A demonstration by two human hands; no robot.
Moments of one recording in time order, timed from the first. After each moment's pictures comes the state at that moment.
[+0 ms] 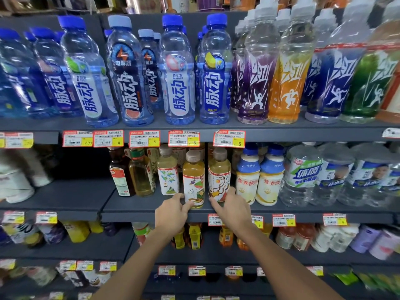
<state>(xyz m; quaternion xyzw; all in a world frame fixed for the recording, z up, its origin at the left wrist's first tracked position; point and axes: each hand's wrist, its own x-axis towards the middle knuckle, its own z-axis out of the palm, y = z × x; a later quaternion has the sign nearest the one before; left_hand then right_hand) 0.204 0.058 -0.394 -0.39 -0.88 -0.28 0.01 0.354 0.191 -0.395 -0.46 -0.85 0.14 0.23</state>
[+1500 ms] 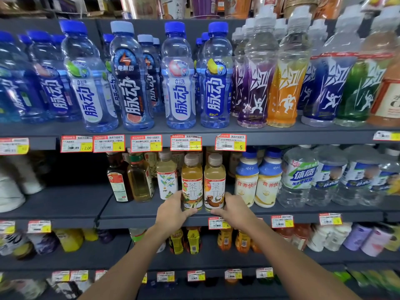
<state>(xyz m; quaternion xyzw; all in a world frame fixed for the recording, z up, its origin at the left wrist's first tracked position) 0.184 0.068 -0.391 -0.46 -0.83 -0.31 -0.06 0.363 0.199 -0.374 -0.36 -0.88 0.27 0.15</state>
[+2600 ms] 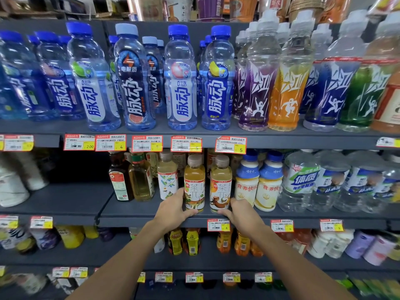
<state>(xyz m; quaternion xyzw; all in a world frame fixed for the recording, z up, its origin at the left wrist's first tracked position) 0.176 0.074 -0.388 -0.50 -0.82 -0.27 -0.07 0.381 0.209 -0.375 -0.40 -0.89 0.18 0.11</state>
